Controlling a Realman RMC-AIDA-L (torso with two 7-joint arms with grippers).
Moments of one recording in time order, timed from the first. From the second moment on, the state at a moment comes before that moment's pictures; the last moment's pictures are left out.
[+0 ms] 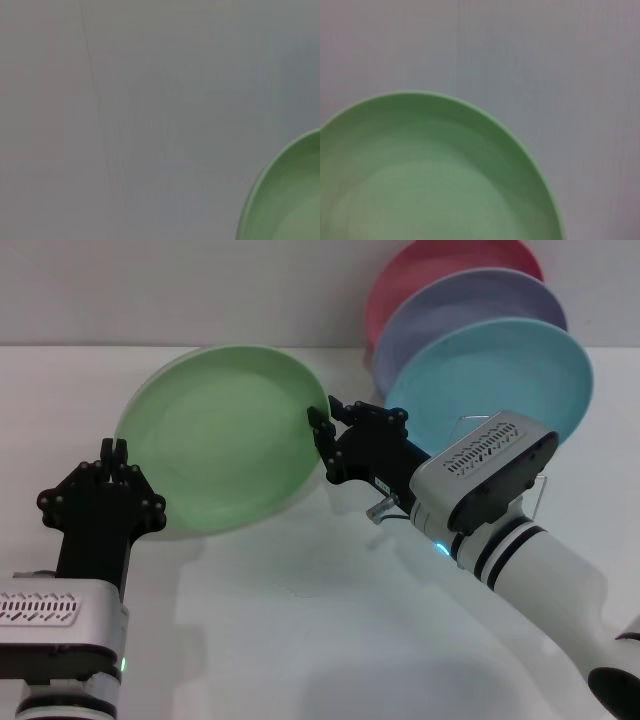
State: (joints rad) left arm -0.16 -2.08 2.76 0.95 -1.49 1.27 0.86; right arm 0.72 2.09 0.18 0.48 -1.79 -0.89 -0.08
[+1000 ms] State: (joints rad) left arm -0.16 -2.08 2.75 0.95 -1.49 1.26 0.86; right arm 0.72 2.09 0.18 0.48 -1.79 -0.88 -0.08
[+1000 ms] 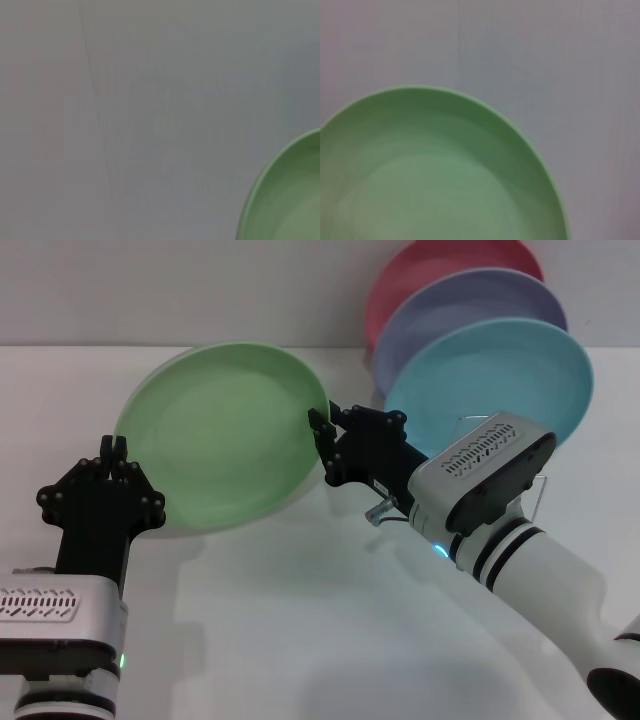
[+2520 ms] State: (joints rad) left arm -0.17 -2.08 2.76 0.94 -1.49 1.26 0.84; right arm 0.73 2.09 0.19 0.48 -1.79 -0.88 -0.08
